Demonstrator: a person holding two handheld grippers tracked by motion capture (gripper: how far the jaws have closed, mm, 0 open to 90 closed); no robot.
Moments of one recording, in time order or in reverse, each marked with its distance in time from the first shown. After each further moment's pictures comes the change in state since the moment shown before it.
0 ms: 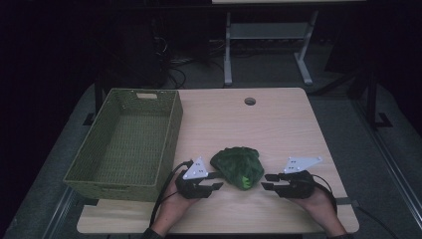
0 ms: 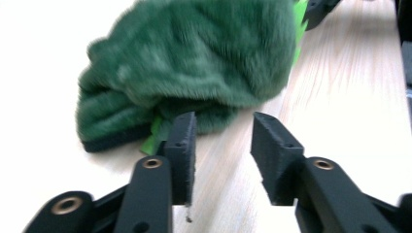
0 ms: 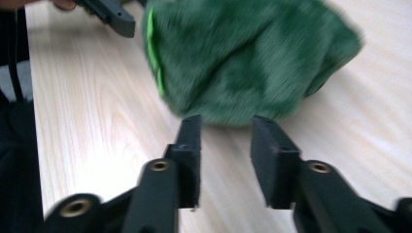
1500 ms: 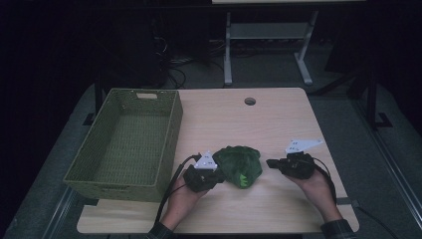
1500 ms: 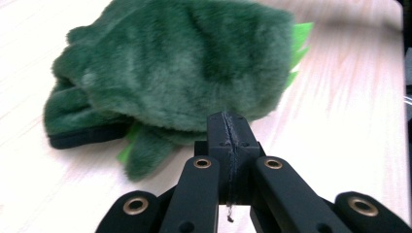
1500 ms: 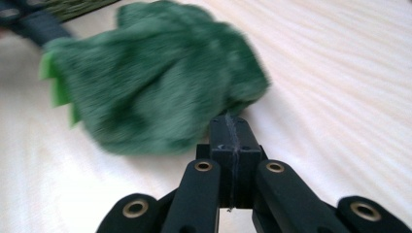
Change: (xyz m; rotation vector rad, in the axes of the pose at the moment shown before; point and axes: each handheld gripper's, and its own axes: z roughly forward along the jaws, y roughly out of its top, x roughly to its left) left arm 0.001 0.018 0.021 0.101 -0.044 -0.092; right arm -0.040 0.023 0.003 0.012 -0.113 0.060
